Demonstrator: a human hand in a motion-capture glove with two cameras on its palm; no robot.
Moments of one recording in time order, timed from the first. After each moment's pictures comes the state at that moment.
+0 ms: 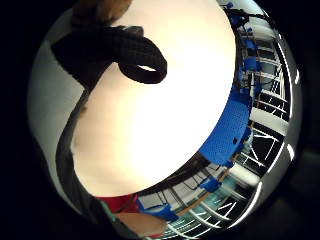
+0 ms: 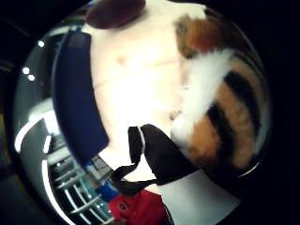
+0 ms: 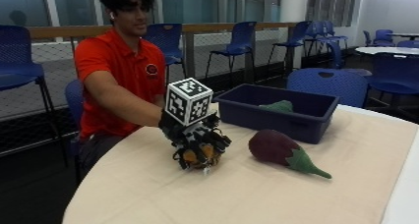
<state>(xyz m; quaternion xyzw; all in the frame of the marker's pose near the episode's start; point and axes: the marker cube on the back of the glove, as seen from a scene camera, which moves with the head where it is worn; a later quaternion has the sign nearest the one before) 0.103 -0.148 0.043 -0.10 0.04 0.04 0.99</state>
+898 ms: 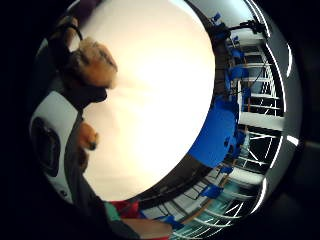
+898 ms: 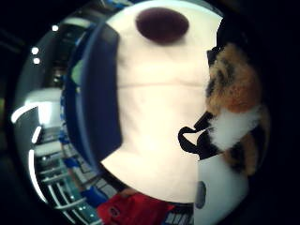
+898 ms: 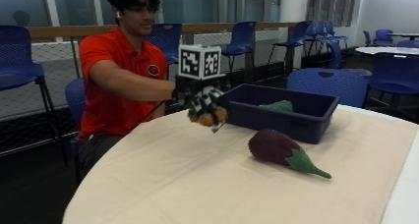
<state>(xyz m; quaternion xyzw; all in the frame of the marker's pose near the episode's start) 0.033 -0.144 -0.029 0.01 0.09 -0.01 1.00</state>
